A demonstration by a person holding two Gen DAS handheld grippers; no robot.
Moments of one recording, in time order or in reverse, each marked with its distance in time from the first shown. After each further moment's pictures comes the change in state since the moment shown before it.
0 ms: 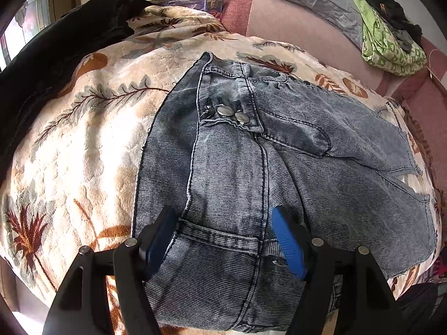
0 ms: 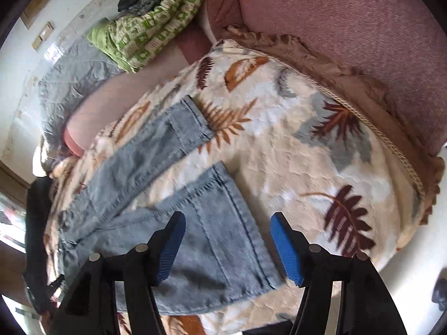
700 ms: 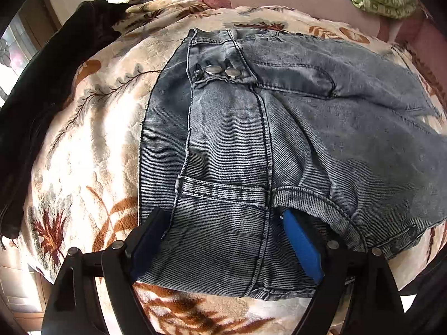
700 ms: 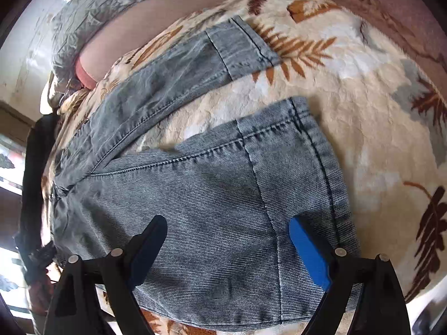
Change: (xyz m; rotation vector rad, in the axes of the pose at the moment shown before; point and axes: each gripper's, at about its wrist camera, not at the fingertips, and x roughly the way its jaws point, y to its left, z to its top) left arm 0.005 -0.020 -0.019 0.175 0.115 0.149; right arm 0.099 0.059 -0.037 -0.211 0.254 0.014
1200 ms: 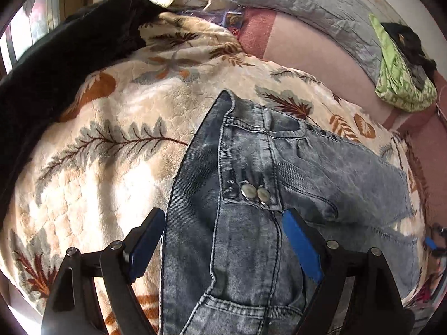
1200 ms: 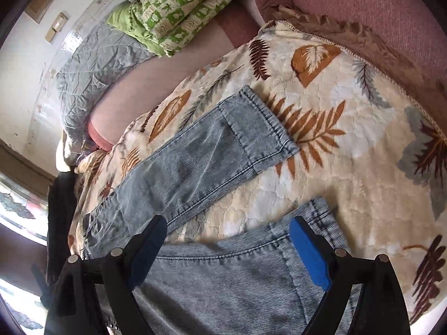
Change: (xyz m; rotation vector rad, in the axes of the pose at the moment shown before) left arm 0.000 0.076 0.084 -0.309 -0.115 -0.206; right arm -0.026 0.003 0.066 0.155 -0.205 0.146
